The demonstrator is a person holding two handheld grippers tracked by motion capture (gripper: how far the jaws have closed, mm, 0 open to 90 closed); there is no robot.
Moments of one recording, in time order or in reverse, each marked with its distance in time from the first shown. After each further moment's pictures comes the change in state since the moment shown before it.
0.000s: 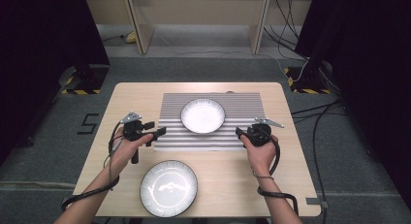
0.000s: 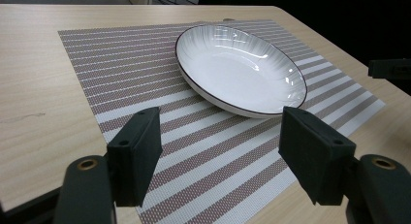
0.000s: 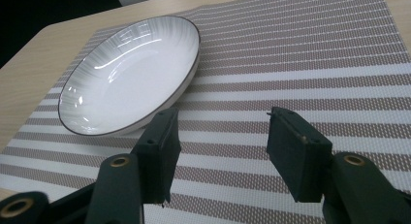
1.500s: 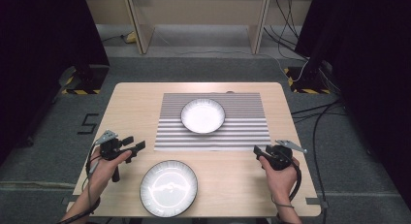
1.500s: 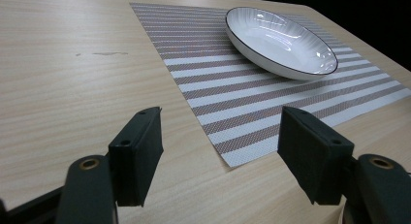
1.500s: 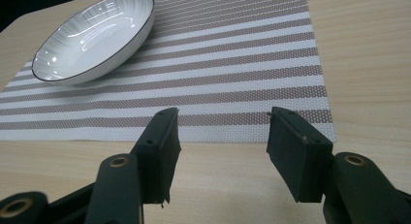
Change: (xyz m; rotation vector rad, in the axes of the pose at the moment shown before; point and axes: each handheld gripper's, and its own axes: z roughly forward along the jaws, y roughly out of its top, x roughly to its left) left arm 0.026 -0.053 -0.060 -0.041 0.103 -0.057; right arm -0.037 -0.049 -0.062 -0.021 -0.069 0.009
